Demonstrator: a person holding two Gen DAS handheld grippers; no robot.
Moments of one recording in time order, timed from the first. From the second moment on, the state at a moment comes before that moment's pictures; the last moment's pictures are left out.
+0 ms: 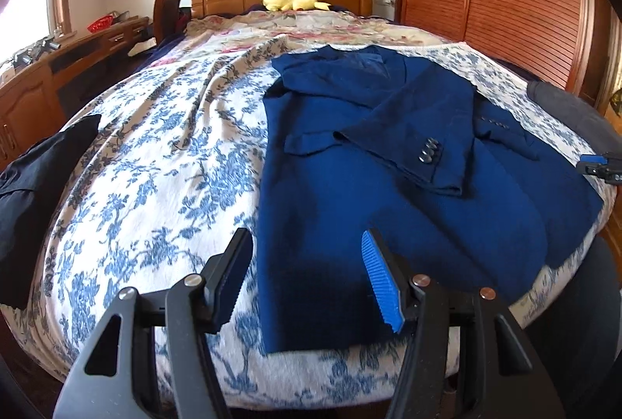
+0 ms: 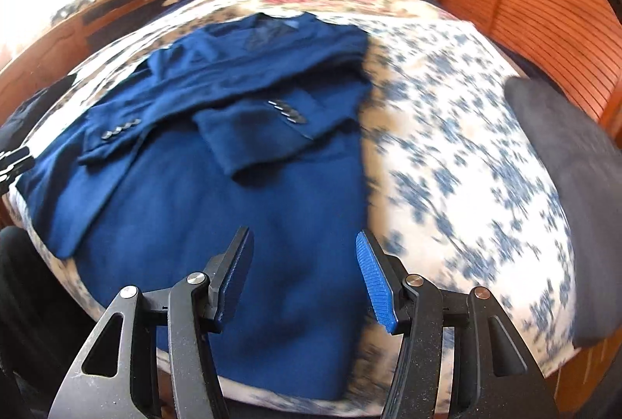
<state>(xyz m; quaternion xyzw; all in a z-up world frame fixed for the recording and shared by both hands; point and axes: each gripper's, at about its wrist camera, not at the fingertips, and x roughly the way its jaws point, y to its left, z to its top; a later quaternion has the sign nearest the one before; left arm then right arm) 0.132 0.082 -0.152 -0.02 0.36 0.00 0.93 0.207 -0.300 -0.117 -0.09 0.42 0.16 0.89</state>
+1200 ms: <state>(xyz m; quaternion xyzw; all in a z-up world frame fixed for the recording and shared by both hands) 0.104 0.095 -0.172 -0.03 0.40 0.00 0.91 0.180 -0.319 -0.138 -0.07 0.45 0.20 0.87</state>
